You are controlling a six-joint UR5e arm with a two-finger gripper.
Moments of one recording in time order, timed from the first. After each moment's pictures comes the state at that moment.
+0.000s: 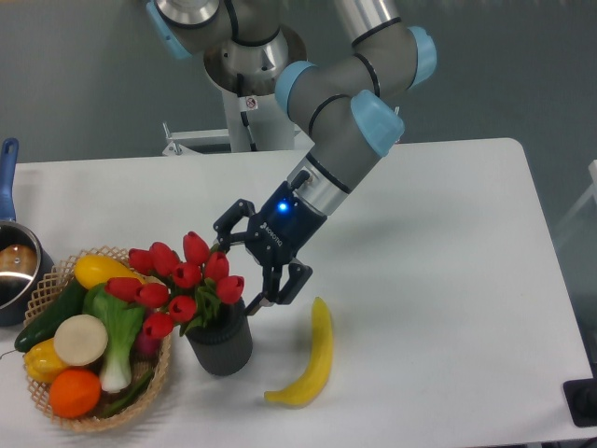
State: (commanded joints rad) arm 2.51 -1.84 -1.86 -0.77 0.58 1.33
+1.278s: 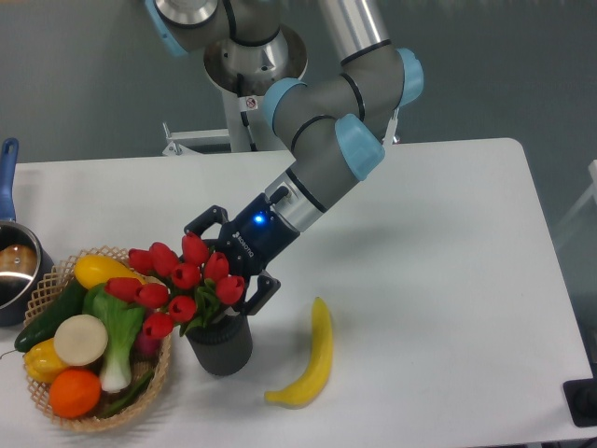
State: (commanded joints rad) arm 2.49 -1.89 -1.84 -0.77 0.48 1.28
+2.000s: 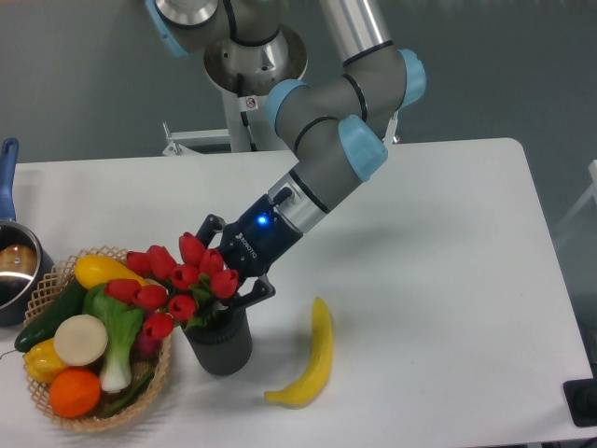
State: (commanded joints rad) arm 2.50 -1.88 -1.84 -0.77 0.48 1.28
